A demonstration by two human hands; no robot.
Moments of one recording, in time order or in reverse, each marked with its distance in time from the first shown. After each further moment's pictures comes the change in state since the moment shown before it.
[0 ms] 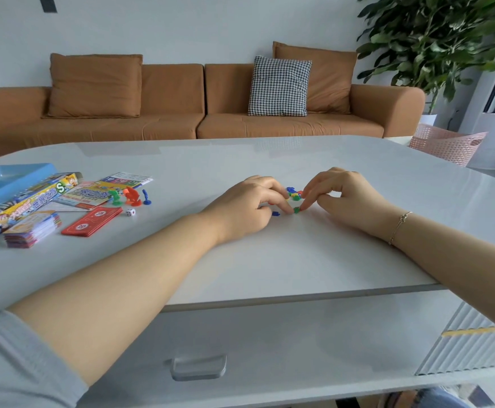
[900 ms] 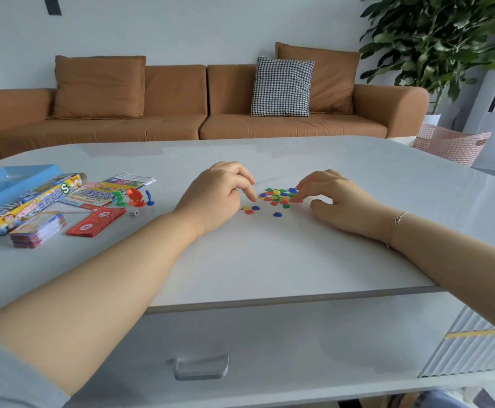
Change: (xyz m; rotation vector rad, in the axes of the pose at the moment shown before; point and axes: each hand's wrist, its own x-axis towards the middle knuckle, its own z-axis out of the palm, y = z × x) left_hand -0.014 -0.026 -0.026 0.156 0.237 -0.096; right_hand 0.005 0.003 0.004 -0.123 -0.162 0.006
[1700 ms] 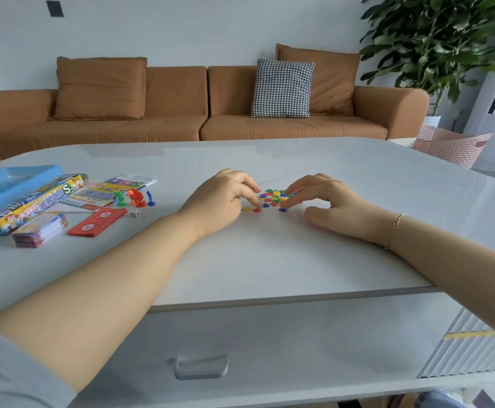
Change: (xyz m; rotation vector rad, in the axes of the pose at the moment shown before) left_hand 0.001 -0.002 0.005 0.015 -0.109 0.032; right_hand -0.005 -0.025 -0.005 0.100 -0.055 -0.015
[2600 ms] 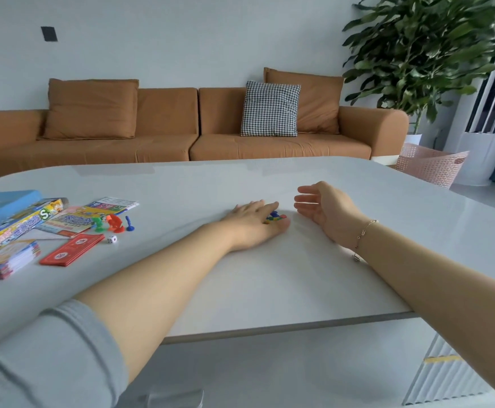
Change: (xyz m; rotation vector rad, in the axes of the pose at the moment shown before) left_hand 0.049 0.051 0.037 0.016 -0.459 -0.322; right_hand 0.037 0.045 -0.004 1.095 0.483 0.707
